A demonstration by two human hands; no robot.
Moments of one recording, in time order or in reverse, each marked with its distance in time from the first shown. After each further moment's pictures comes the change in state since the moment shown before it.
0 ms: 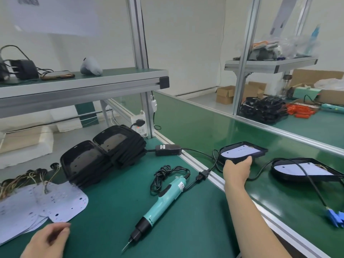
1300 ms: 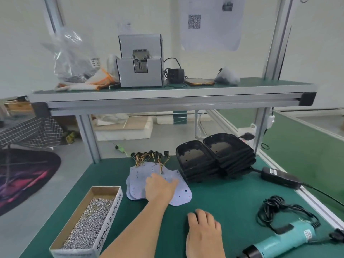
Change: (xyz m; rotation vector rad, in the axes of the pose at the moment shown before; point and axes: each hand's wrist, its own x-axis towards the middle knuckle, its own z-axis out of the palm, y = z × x) left_hand 0.079 0.088 -0.022 0.294 0.116 -0.427; right_hand -0.326 0.063 0.107 -0.814 -0.837 -1.292
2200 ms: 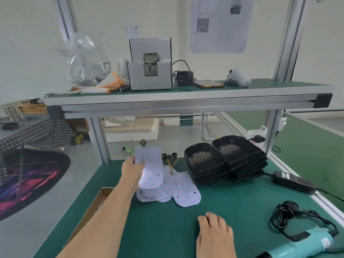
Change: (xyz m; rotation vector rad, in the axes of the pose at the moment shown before) left_hand 0.066 -0.040 -0.098 -0.641 0.062 0.057; right_hand 0.007 -0.003 0.004 0.060 0.102 0.038
